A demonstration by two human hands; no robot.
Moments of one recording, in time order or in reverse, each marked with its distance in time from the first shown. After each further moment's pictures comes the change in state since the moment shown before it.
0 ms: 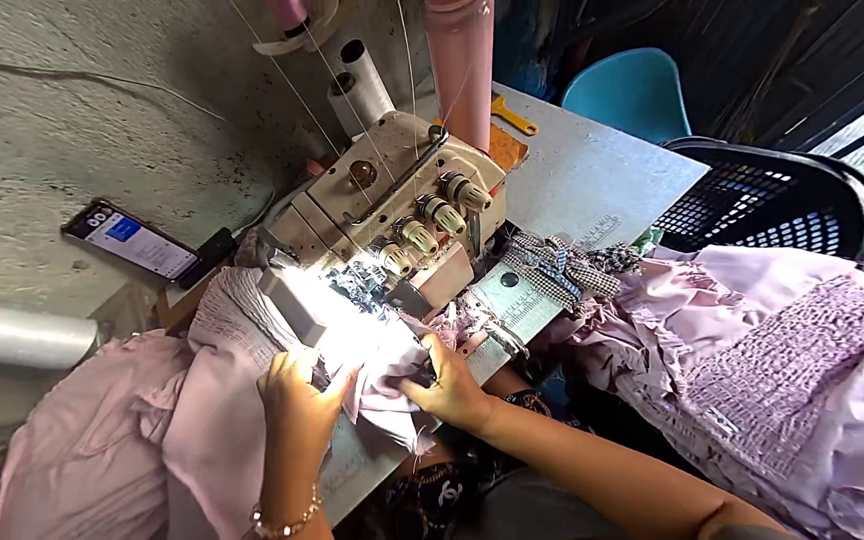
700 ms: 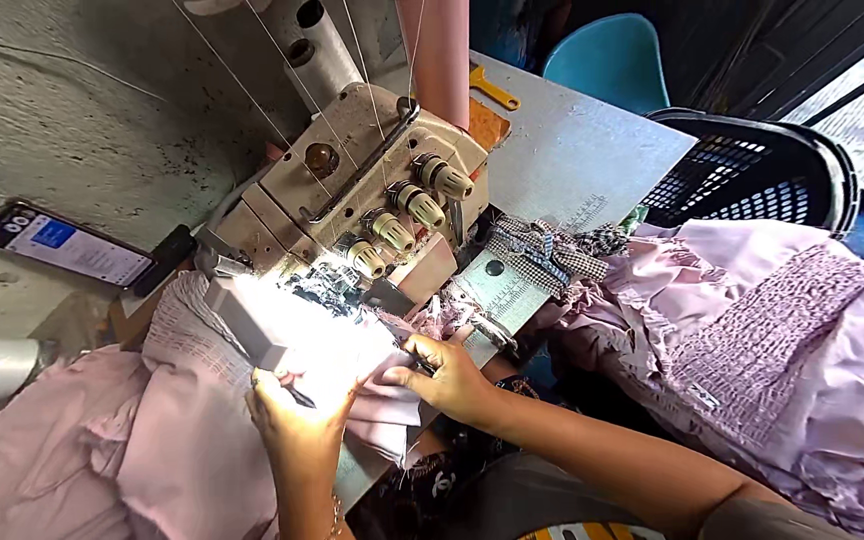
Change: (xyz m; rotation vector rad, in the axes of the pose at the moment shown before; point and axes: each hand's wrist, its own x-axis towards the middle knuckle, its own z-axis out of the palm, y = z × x) left_hand -0.020 0.011 0.031 -0.167 0.168 -0.186; right_hand 0.011 -0.010 -0.029 0.227 -0.151 0.186
